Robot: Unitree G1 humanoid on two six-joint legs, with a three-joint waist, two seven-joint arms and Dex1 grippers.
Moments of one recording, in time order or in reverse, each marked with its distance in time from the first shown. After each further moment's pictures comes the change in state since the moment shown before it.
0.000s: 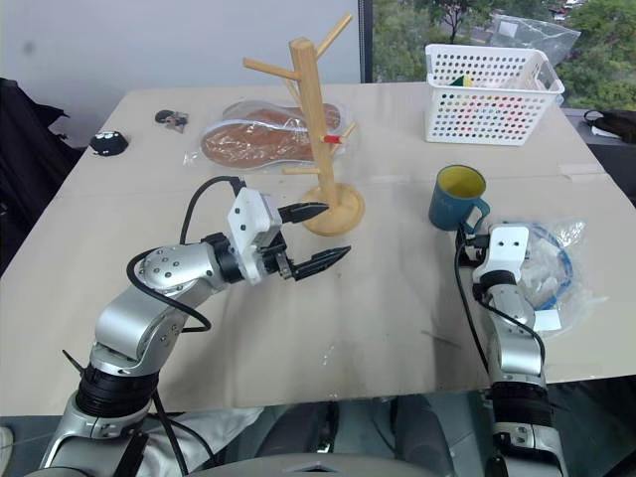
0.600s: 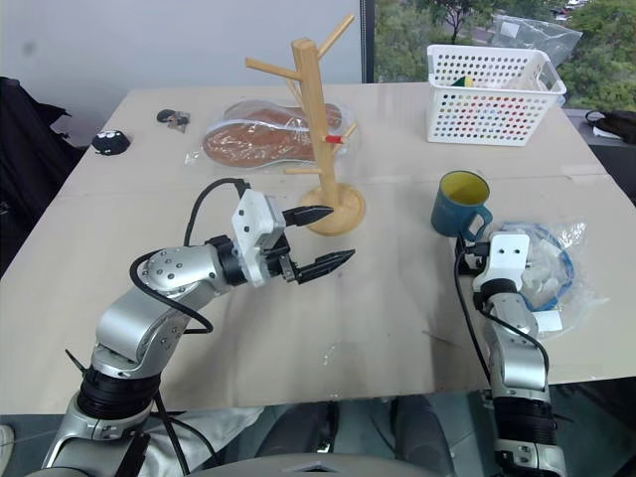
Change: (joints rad) left arm 0.000 -0.009 -0.005 -0.020 -0.019 0.032 0.013; right arm 0.070 0.010 0.009 -0.116 0.001 0.086 -0.003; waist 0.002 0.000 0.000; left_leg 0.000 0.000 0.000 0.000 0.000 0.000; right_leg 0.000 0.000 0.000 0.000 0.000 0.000
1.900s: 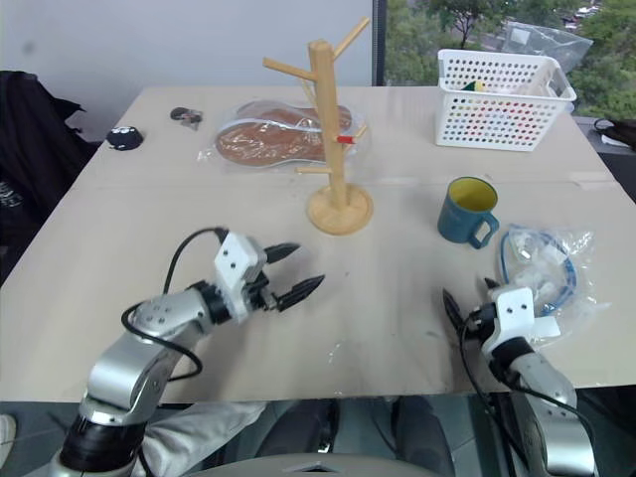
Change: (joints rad) left arm 0.185 -0.023 0.042 -0.015 0.027 0.007 0.035; right arm 0.367 -0.082 0.018 -0.351 0.155 0.124 0.207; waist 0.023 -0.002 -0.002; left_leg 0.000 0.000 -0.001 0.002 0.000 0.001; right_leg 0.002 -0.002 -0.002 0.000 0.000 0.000
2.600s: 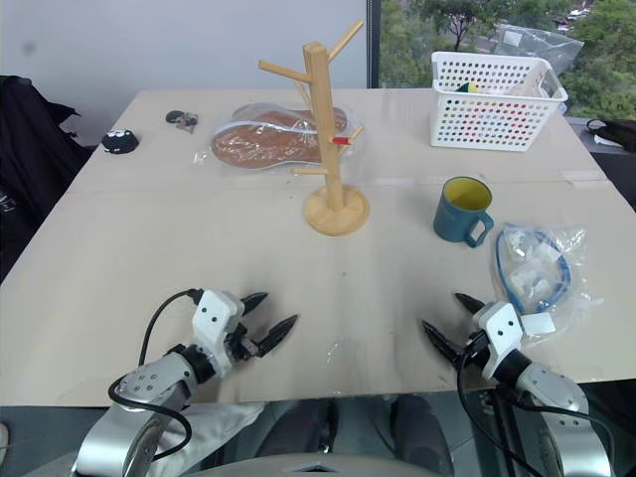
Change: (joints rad) left arm 0.450 -0.062 0.075 0.060 0.139 -0.212 0.128; right arm 0.088 -0.181 0.090 0.092 0.039 -0.187 0.384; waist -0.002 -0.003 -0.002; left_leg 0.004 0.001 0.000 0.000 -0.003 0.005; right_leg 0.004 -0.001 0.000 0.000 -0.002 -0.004
